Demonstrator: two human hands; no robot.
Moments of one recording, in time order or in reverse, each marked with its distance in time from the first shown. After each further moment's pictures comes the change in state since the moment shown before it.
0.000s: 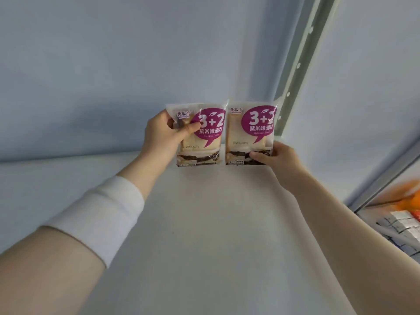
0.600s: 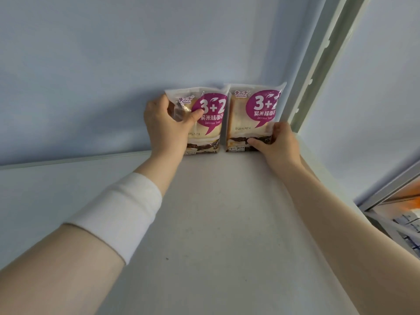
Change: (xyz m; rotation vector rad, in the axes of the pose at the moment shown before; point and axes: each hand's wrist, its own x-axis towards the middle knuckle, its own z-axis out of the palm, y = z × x) left_hand 0.042 -0.030 0.034 0.317 0.276 0.118; right_hand 0.049 -0.002 0.031 -0.289 0.257 -0.030
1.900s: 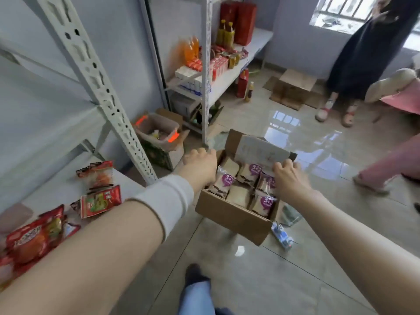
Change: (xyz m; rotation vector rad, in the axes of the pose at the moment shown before) left_hand -0.691 0.229 -0.093 0.836 -1.508 0.853; right_hand -0.736 0.152 -0.417 -0.973 -0.095 0.868
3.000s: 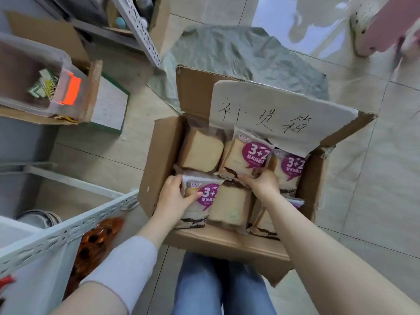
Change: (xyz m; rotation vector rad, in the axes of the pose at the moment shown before) left_hand 0.355 0.018 0.310 -0.675 -0.306 -0.182; right_hand 0.365 0.048 0.341 1.026 -0.356 0.689
